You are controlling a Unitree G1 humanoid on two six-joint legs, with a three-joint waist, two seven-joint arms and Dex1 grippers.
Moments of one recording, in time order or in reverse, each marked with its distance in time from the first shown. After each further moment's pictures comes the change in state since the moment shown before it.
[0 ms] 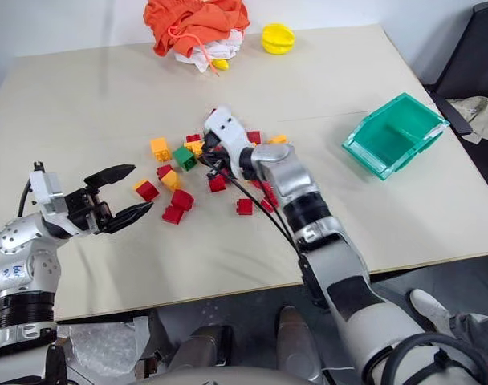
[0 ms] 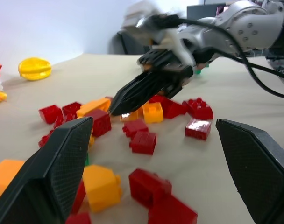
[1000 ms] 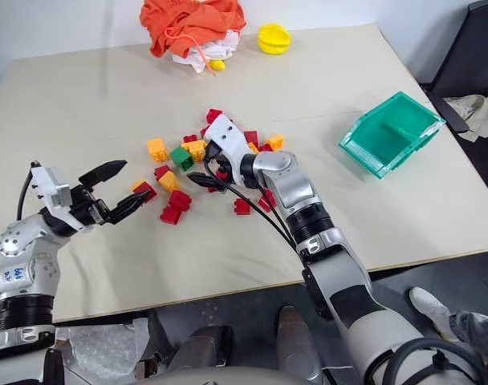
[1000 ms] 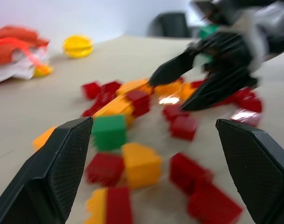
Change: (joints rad) left arm -0.009 0.044 -0.016 0.018 0.079 0.058 0.245; right arm 0.010 0.045 0.038 0.076 -0.012 -0.146 -0.033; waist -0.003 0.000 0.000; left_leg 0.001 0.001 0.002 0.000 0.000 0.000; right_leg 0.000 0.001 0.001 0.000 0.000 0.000
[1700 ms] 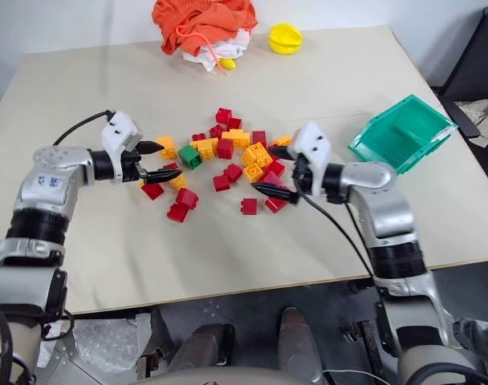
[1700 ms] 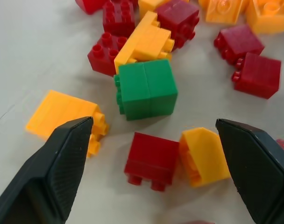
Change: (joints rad) left arm -0.631 0.066 -0.447 0.468 0.405 0.298 -0.049; right arm 0.400 -0.476 -0.175 -0.664 0.251 0.151 0.217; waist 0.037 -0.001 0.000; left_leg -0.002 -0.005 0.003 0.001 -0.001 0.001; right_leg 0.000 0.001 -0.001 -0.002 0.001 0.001
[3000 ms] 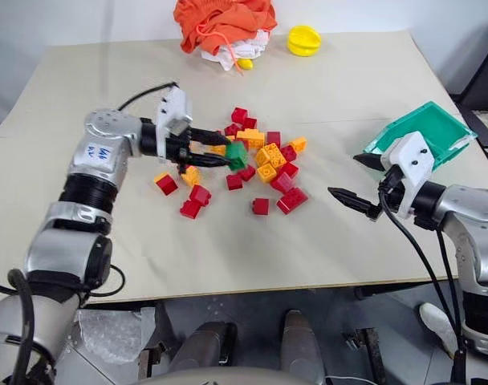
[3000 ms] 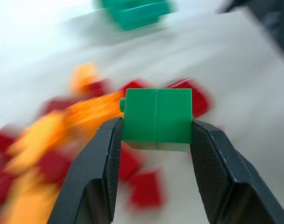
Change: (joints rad) left arm -0.096 -0.329 0.000 -0.054 -0.022 -0.154 -0.330; right arm 0.304 -0.310 -0.273 -0.144 0.120 0.057 -0.087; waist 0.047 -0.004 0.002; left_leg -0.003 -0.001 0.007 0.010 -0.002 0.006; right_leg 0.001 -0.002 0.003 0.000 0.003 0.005
